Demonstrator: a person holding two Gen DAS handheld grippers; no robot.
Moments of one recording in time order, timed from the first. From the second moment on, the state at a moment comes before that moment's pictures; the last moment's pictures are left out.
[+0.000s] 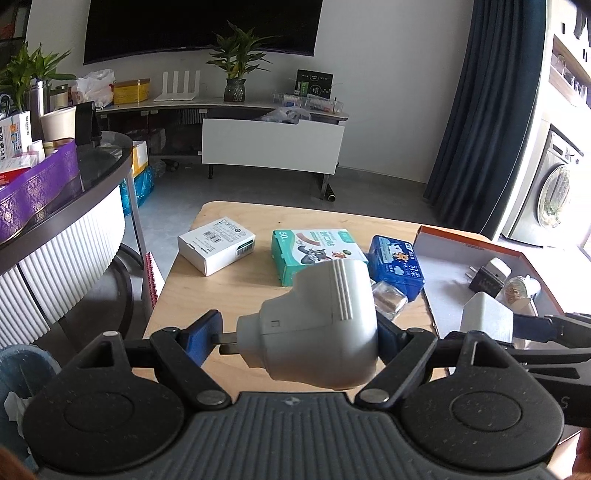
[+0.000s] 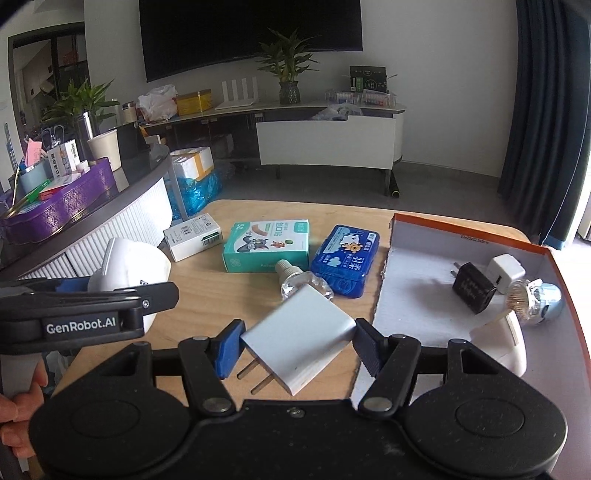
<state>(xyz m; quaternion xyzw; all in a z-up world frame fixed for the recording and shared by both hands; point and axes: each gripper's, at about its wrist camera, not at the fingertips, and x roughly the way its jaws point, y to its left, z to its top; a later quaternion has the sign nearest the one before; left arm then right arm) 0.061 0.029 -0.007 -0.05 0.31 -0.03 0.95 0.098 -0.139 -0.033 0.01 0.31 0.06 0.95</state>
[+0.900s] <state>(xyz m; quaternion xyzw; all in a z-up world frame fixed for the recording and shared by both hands) 0.045 -0.042 0.001 -0.03 0.31 -0.11 0.94 0.029 -0.216 -0.013 0.04 0.28 -0.01 0.96</state>
